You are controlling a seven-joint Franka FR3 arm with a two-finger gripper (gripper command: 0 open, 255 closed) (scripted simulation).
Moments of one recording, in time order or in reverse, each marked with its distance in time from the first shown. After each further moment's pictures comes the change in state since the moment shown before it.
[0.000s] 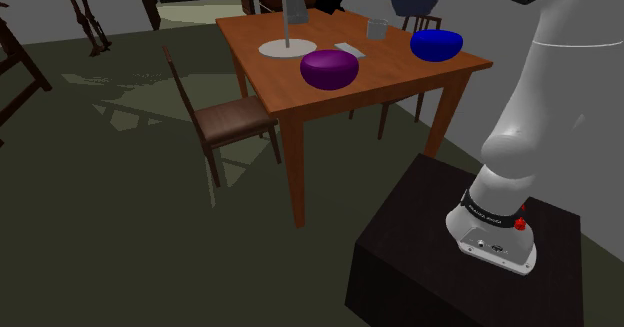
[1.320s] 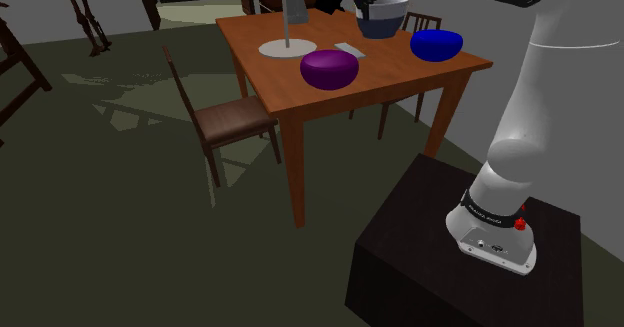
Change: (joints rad) arm 0.137 0.016 0.085 -0.139 -0.018 0.105 0.243
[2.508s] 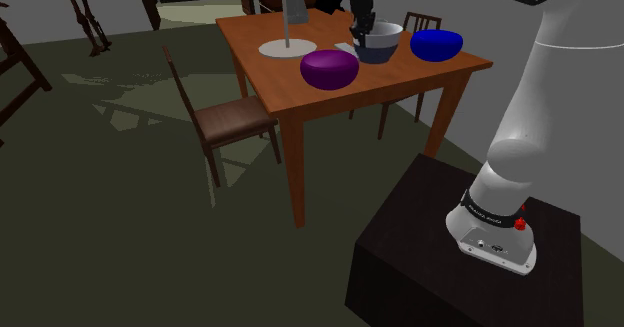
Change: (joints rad) arm 0.001 -0.038 0.001 -0.289 -0.010 0.245 0.054
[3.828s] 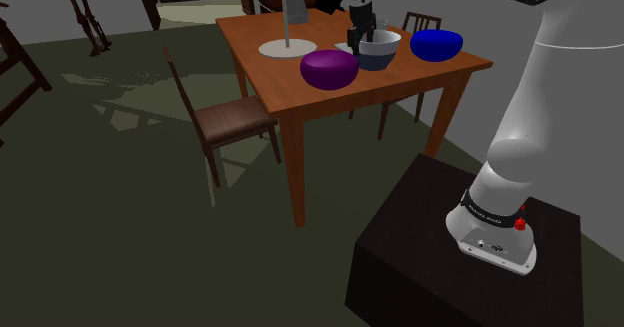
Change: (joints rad) arm 0.000 -0.001 0.000 -0.066 -0.004 0.064 0.015
